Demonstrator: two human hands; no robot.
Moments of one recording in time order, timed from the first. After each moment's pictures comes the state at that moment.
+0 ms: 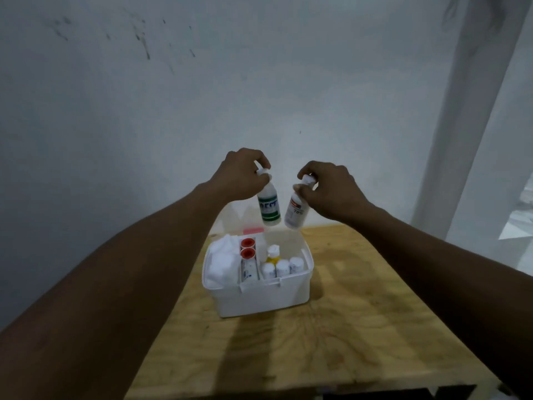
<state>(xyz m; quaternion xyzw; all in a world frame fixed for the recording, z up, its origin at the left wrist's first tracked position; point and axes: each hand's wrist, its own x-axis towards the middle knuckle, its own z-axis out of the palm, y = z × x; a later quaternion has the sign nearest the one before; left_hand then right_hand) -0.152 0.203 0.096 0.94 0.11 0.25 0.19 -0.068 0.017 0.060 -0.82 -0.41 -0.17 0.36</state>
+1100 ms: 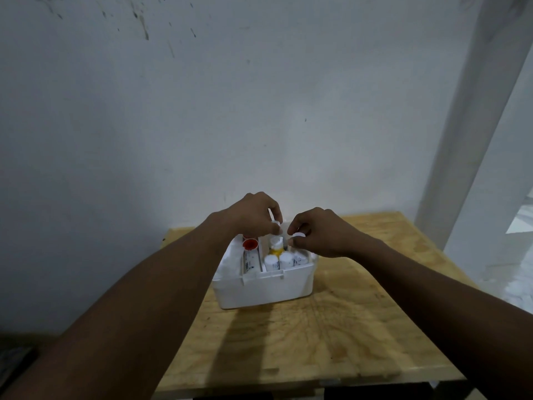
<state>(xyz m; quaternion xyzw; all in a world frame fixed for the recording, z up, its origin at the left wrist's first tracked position) -0.154 0.201 0.020 0.97 0.12 0.02 0.20 -0.081 0.022 -0.007 -0.83 -0.48 0.04 0.27</state>
